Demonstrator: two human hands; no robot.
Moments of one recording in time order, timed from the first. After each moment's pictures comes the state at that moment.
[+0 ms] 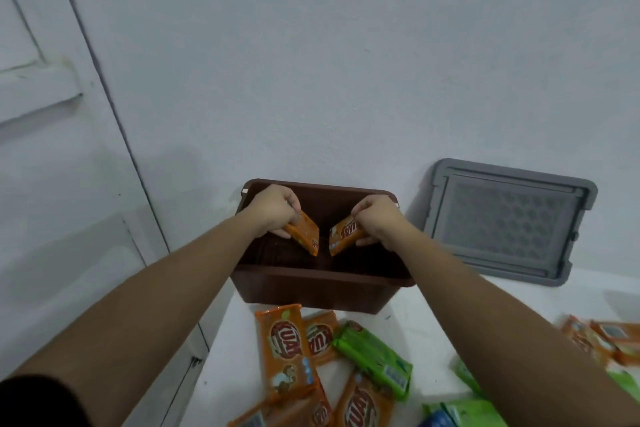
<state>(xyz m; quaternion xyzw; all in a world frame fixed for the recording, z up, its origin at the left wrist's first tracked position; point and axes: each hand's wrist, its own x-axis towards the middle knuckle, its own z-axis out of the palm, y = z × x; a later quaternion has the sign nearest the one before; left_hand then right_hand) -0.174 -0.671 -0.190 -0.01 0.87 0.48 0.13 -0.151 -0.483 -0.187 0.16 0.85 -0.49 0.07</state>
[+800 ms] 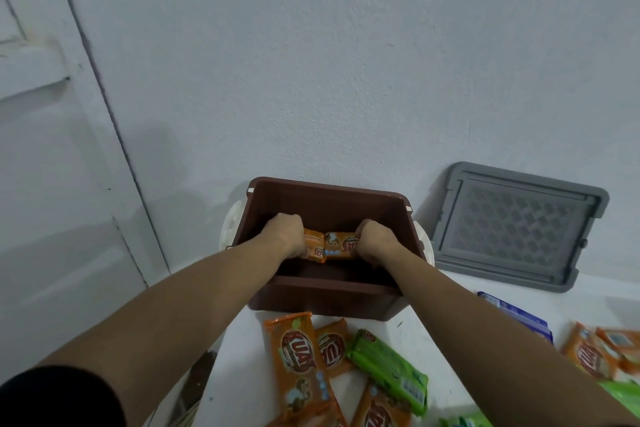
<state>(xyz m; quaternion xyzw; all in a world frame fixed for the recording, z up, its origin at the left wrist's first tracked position) -0.193 -0.666 -0.238 0.05 0.98 0.14 0.15 -0.174 -0.498 -0.236 0.13 0.96 -0.22 0.11</state>
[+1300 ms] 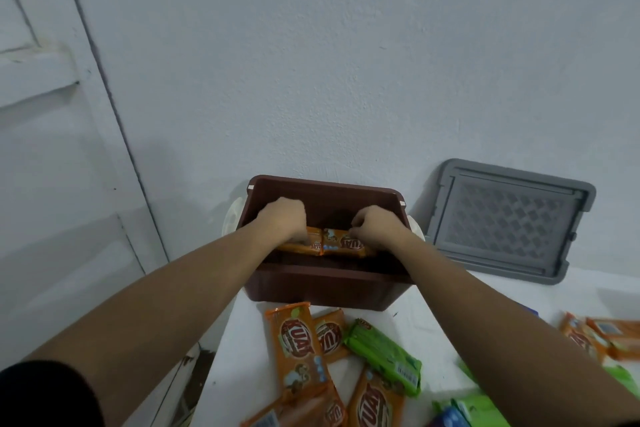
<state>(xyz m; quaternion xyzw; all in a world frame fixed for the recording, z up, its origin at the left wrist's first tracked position) -0.182 -0.667 -0.203 0.10 0.98 0.08 0.13 -0.155 -0.493 -0.202 0.04 0.98 -0.19 0.10</state>
